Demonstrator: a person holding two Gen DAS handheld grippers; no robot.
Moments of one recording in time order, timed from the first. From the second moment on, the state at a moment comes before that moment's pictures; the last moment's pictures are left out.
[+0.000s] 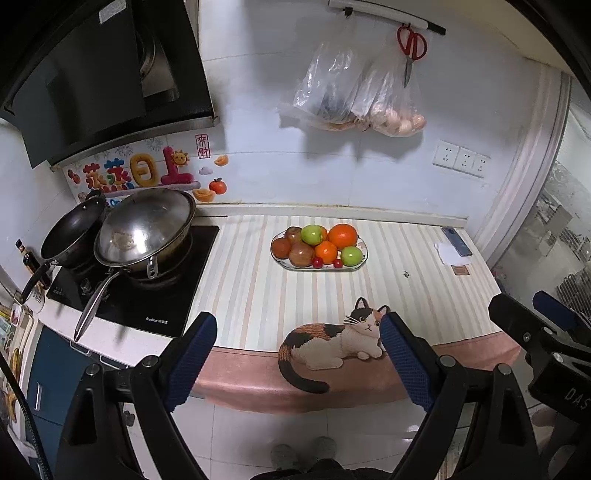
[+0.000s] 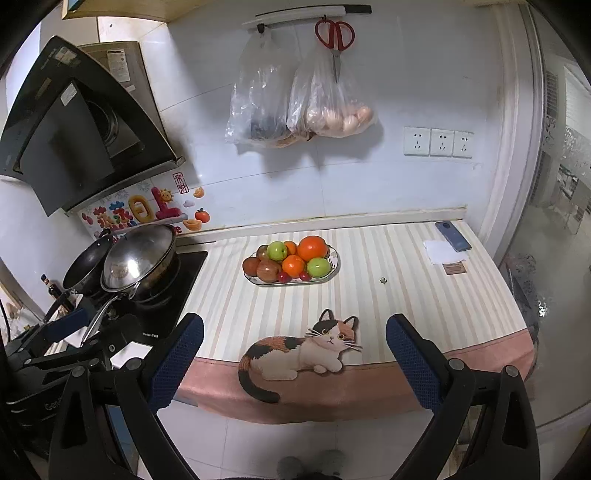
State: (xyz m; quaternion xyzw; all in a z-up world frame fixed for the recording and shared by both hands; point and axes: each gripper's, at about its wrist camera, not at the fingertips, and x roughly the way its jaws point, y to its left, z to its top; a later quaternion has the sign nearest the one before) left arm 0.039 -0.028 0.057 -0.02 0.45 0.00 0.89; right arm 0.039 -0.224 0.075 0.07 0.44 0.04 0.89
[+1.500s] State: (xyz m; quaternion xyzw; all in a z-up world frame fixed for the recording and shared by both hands) left arm 0.178 -0.025 -0.036 0.01 0.50 0.03 0.86; right arm 0.198 -0.212 -0.050 0.05 0.51 0.02 0.86
